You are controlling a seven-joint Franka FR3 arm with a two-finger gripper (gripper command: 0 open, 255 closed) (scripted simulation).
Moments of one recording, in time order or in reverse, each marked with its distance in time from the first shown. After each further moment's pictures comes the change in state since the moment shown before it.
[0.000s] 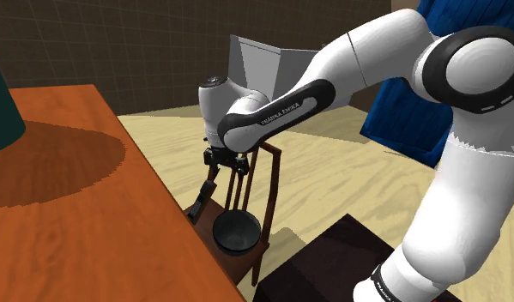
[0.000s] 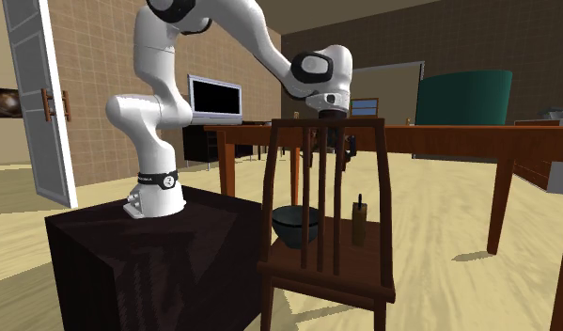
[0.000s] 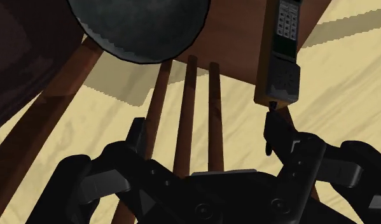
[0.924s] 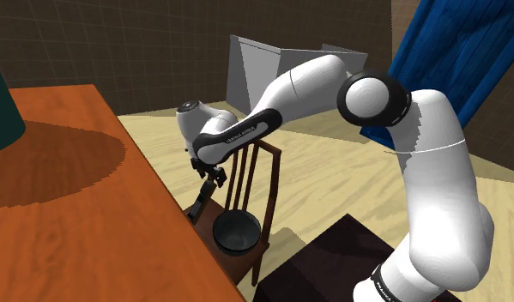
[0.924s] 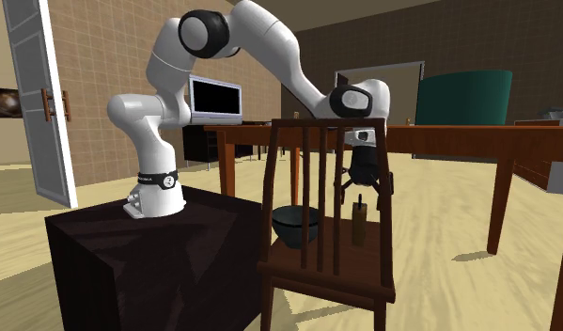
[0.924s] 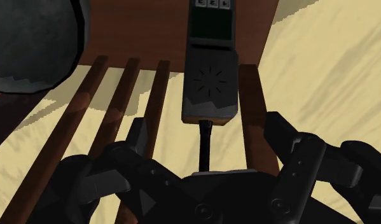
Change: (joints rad) arm 0.157 0.426 -0.152 0.403 -0.183 -0.049 0.281
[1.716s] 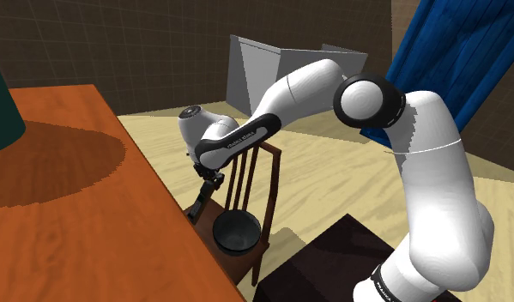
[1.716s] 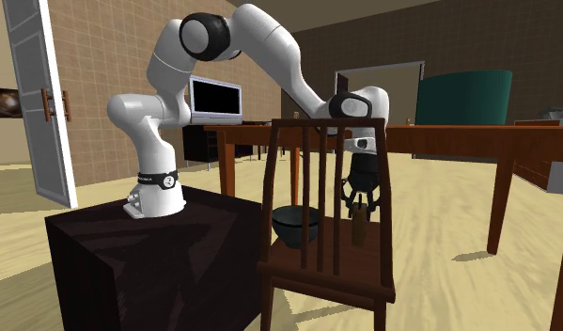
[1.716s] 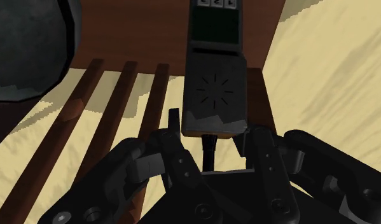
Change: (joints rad) arm 0.000 0.027 -0.013 -0.006 -0.017 0.032 0.010
